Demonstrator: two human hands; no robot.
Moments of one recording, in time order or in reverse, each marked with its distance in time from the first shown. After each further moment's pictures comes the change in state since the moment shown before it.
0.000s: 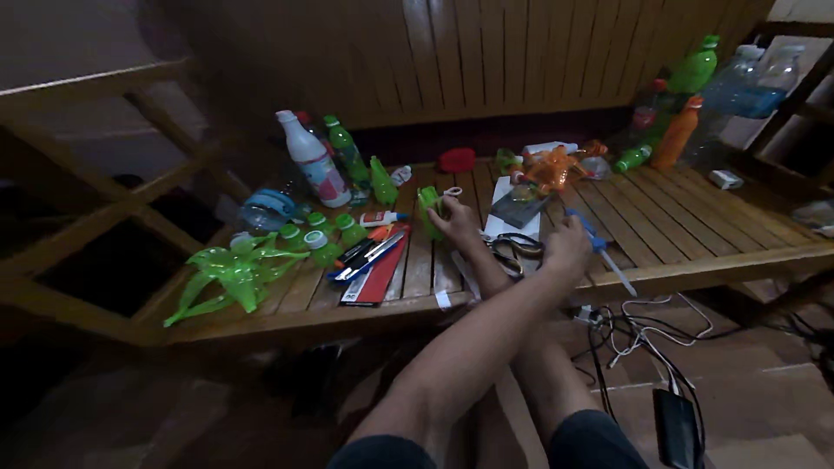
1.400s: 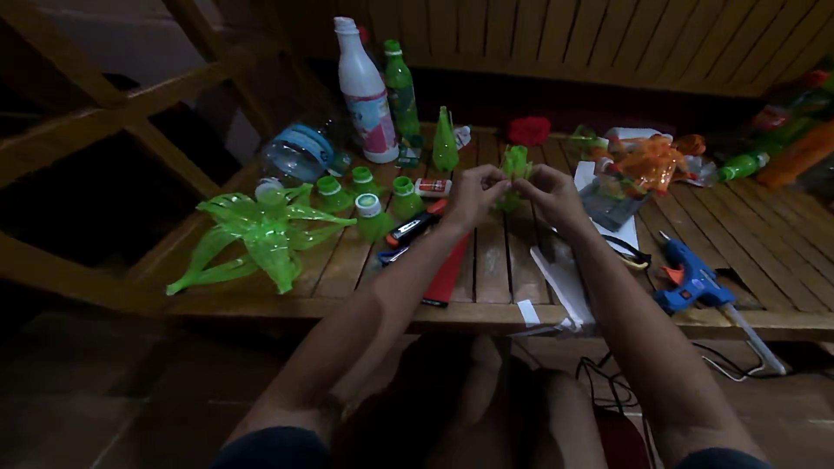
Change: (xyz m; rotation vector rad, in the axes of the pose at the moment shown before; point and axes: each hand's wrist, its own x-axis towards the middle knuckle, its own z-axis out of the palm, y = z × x) left_hand -0.031 -0.311 0.004 -0.966 0.565 -0.013; right_hand 0.063 0.035 -0.003 0.125 -0.138 0.052
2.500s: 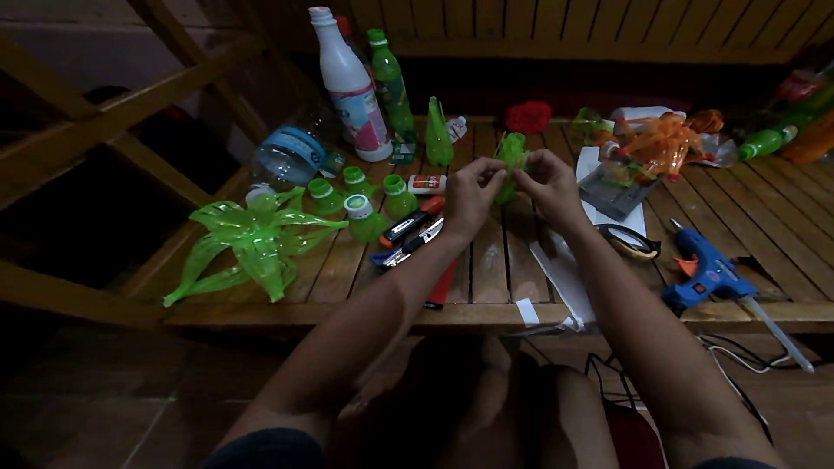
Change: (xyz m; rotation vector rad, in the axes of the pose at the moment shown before) left_hand -0.007 -0.001 0.018 0.088 0.206 0.075; right_hand -0.002 0.003 0.011 0.082 0.105 -0.046
